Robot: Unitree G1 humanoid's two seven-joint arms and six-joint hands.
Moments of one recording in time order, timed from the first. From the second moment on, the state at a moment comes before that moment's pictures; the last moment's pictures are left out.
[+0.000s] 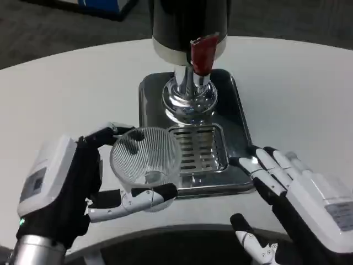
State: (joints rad) left arm 0.07 0.27 0.02 -0.49 0.56 -0.01 -0.02; right arm 0.30 -0.30 0.07 -0.81 -0.93 -0.03 0.30
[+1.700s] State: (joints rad) left arm -0.59 0.25 -0.23 0.29 0.69 0.09 0.21; right arm 0.51 -0.33 -0.29 -0.87 -0.68 -0.15 0.28
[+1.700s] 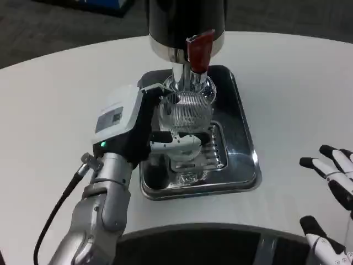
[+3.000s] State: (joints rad) left arm -0.59 0.28 -0.25 0.27 0.66 0.07 0.16; right arm 0.43 -0.33 -0.26 -0.83 -0.68 -0.14 0.28
